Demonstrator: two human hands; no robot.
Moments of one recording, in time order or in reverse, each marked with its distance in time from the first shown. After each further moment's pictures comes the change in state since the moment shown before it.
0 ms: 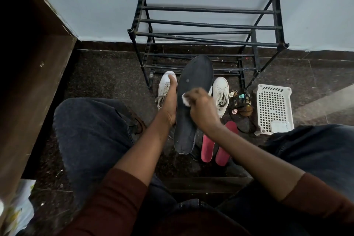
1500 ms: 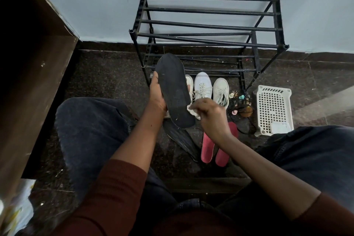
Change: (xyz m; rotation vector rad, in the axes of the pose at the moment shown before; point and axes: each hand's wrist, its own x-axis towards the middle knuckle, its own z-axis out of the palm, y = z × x) left_hand 0.009 0.038 -0.016 -0.242 0.162 0.139; right_hand -0.027 0.010 -0.016 0.192 0.030 -0.026
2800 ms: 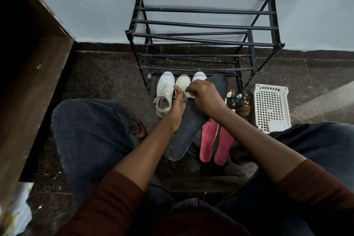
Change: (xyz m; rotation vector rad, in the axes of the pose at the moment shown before) left_hand -0.017 -0.060 -0.005 0.679 0.025 -0.076; right_hand 0.060 0.017 0.000 -0.319 -0.218 -0.145
